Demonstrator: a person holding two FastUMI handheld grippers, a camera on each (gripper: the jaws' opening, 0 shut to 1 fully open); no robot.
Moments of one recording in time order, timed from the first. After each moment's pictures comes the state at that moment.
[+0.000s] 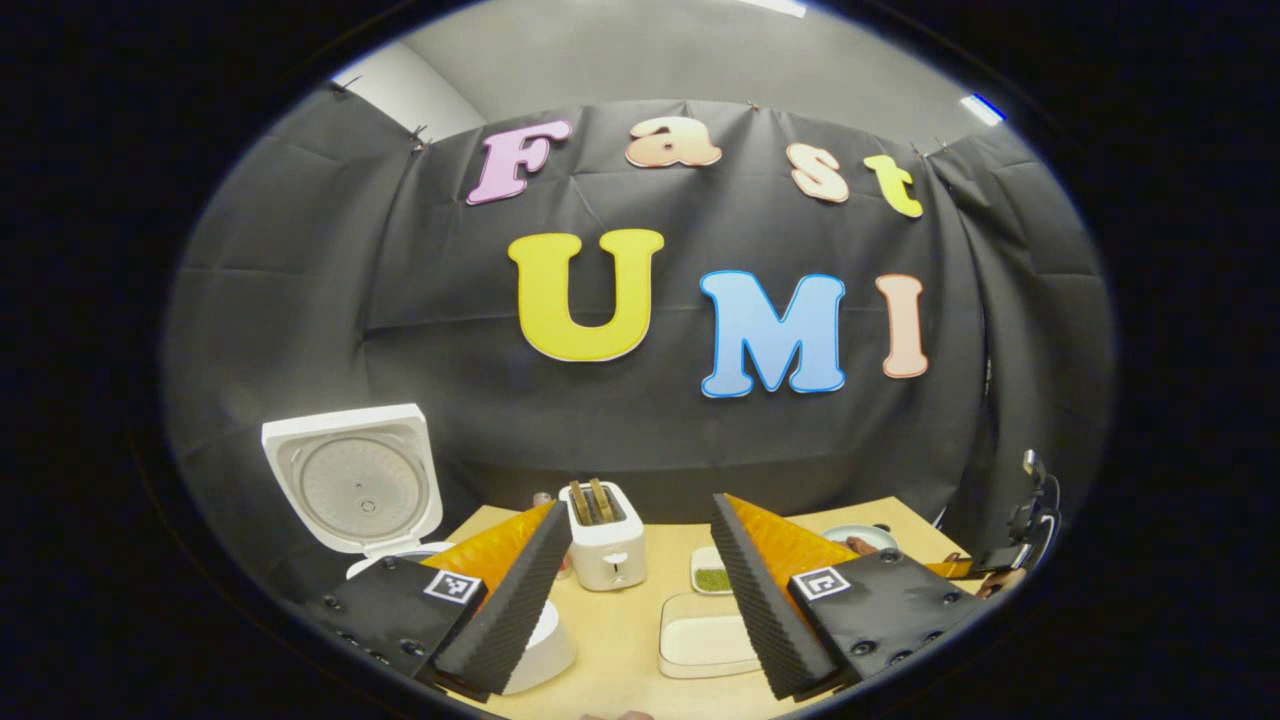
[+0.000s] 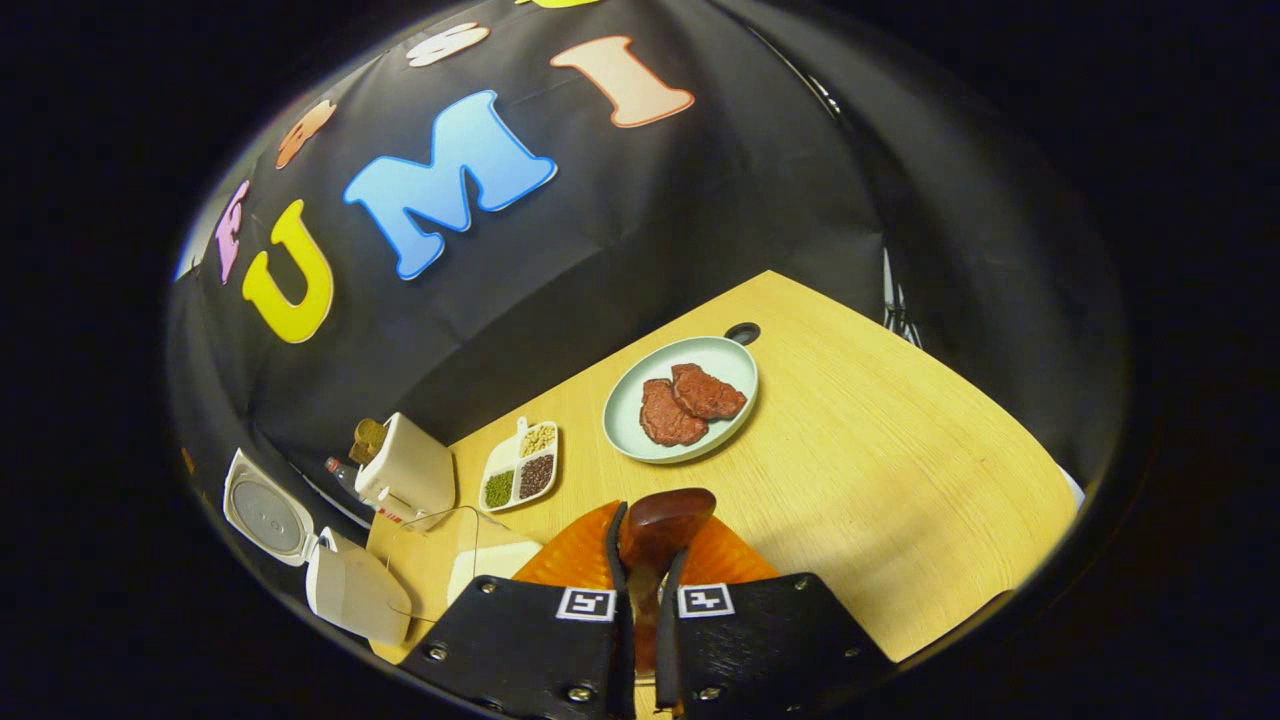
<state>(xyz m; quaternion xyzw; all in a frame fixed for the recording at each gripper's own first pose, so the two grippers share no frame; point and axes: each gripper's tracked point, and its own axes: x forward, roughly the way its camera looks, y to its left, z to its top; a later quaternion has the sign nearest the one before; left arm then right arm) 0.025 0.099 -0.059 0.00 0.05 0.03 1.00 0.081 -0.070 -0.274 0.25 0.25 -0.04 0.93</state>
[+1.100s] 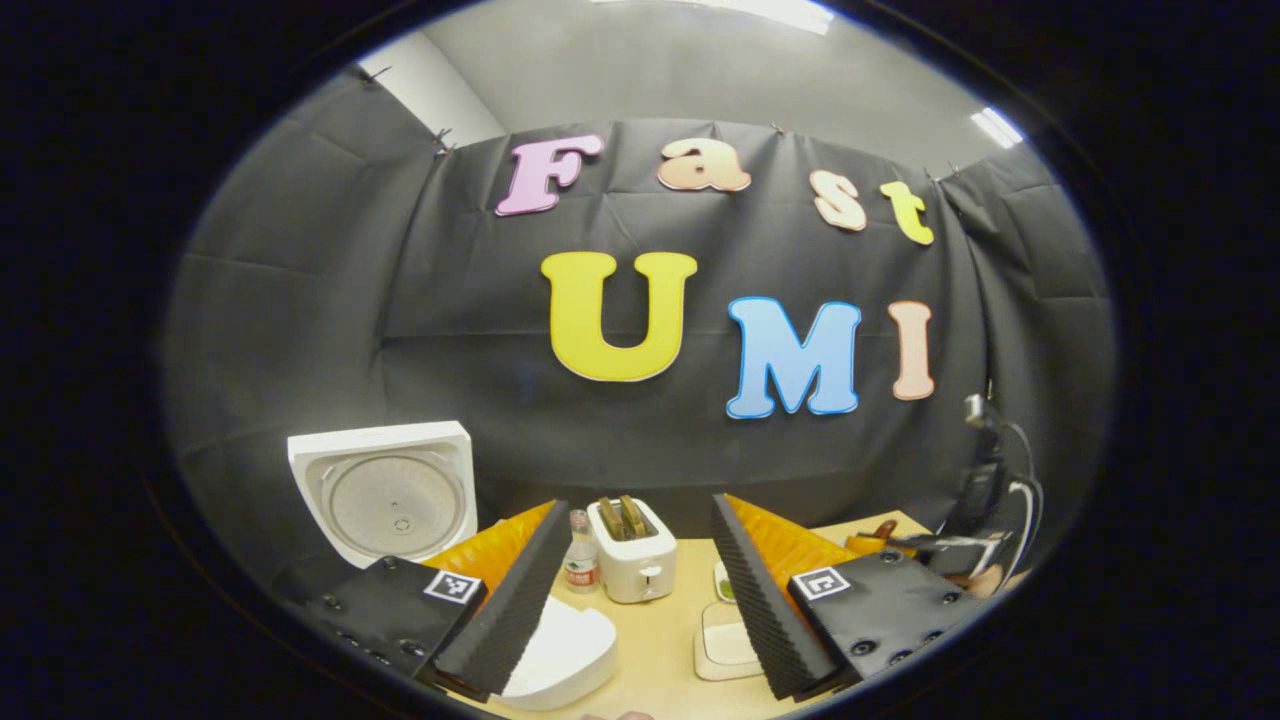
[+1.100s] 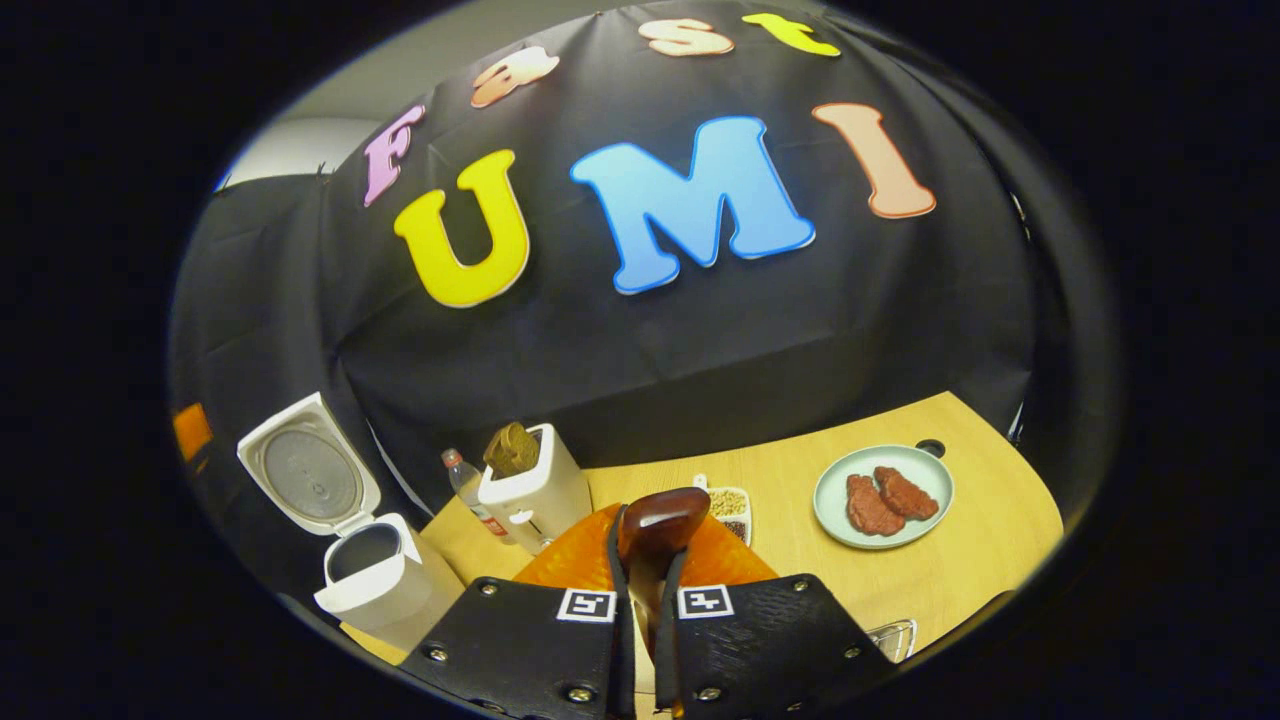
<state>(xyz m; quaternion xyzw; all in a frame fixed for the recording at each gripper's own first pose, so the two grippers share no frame) 0.007 0.178 -0.043 -0.02 0.03 0.03 1.00 0.142 0.134 -0.183 0.11 0.17 0.10 0.97</state>
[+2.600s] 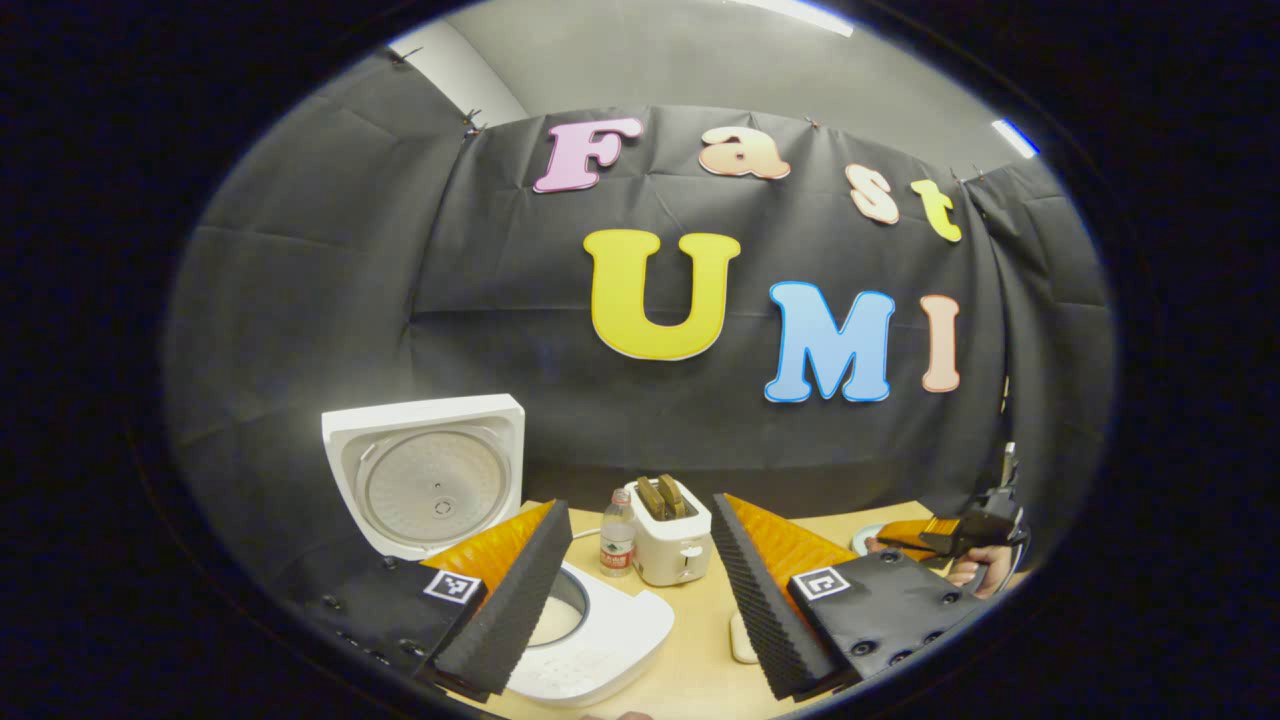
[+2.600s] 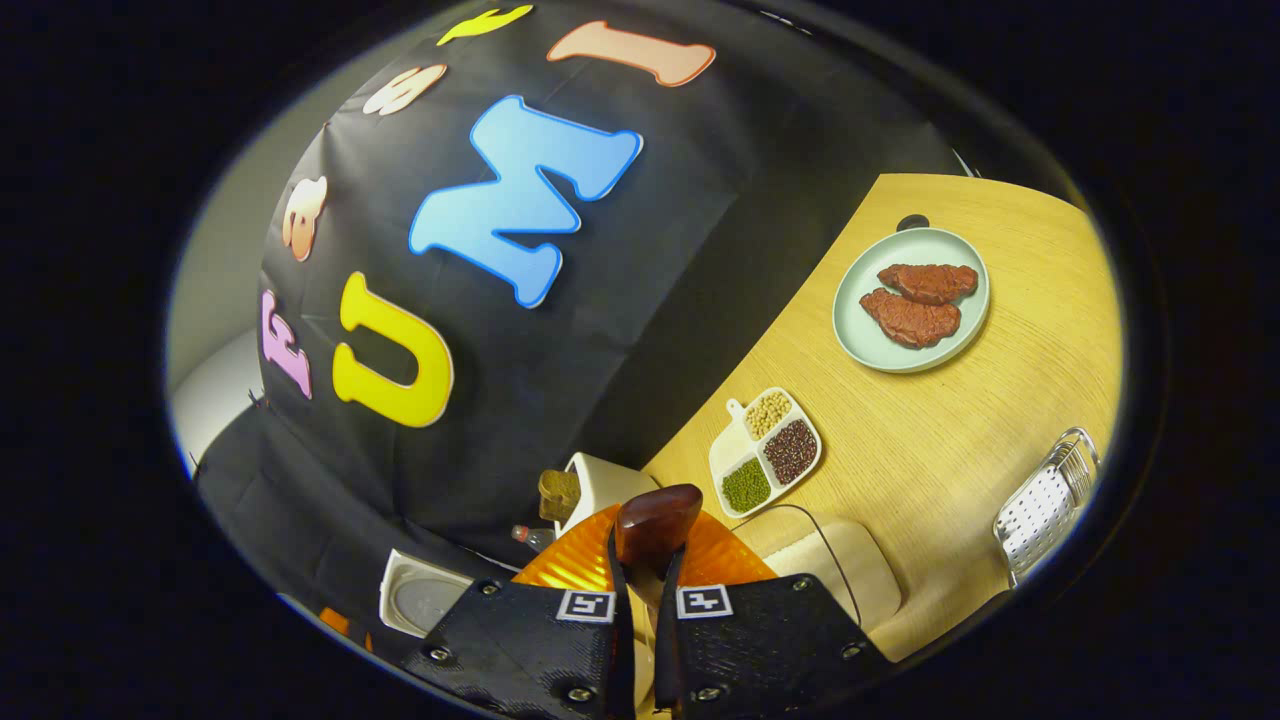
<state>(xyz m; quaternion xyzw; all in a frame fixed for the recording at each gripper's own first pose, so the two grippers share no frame) -0.008 0.242 -0.073 -0.03 0.06 0.05 1.00 0.138 0.111 -0.181 0.49 0.18 0.09 0.85</state>
